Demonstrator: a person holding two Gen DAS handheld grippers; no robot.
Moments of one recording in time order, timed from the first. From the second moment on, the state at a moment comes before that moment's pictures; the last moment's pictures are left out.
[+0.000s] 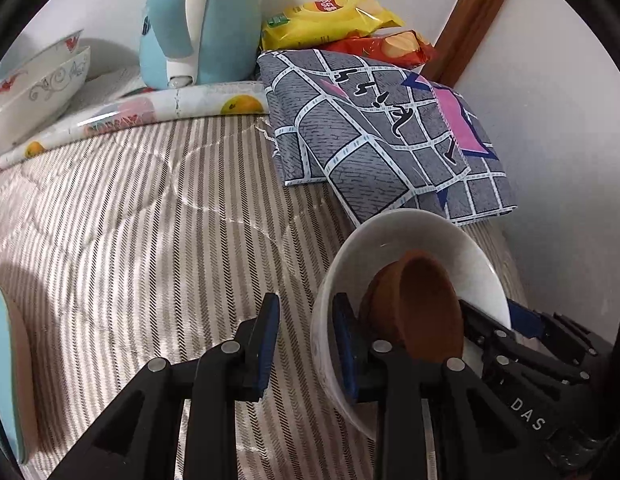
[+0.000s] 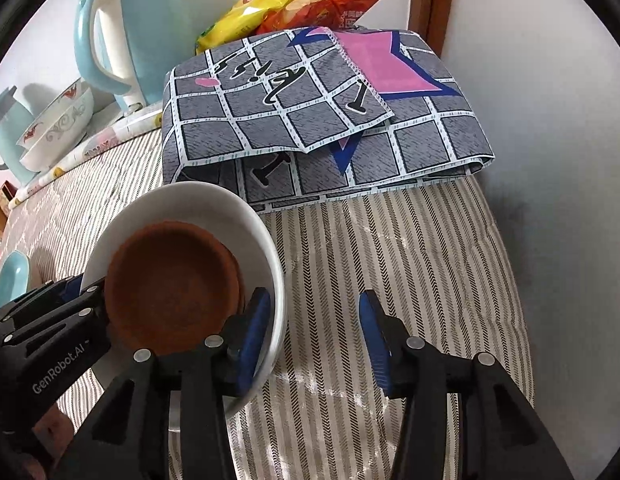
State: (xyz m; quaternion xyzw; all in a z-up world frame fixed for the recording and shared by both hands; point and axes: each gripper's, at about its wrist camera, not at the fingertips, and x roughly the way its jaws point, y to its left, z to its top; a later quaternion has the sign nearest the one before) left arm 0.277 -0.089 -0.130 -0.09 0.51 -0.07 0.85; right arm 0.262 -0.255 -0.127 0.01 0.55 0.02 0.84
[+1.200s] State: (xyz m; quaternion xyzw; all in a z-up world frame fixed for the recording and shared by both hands) left arm 0.216 -0.079 -0.085 -0.10 0.48 -0.08 0.87; right arm 0.202 -0.237 -0.082 0.08 0.51 0.03 0.86
